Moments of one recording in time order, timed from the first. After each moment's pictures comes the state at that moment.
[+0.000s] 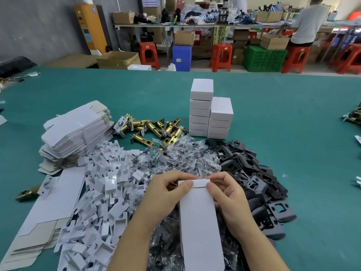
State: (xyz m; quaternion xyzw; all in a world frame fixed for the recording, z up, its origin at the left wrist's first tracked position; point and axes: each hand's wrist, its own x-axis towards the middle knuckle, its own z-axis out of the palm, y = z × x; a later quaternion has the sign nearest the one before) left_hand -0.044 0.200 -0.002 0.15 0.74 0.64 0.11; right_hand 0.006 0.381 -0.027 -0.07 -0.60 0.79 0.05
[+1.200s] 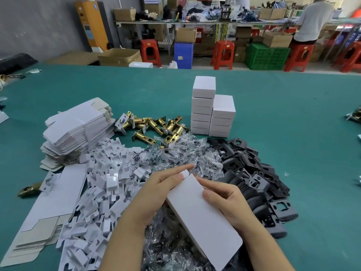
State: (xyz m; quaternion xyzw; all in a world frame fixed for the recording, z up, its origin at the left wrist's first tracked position) left_hand -0.050 0.184 0.006 0.13 0.72 0.64 0.22; right_hand 0.010 0.384 -0.018 -0.01 -0.61 0.79 -0.07
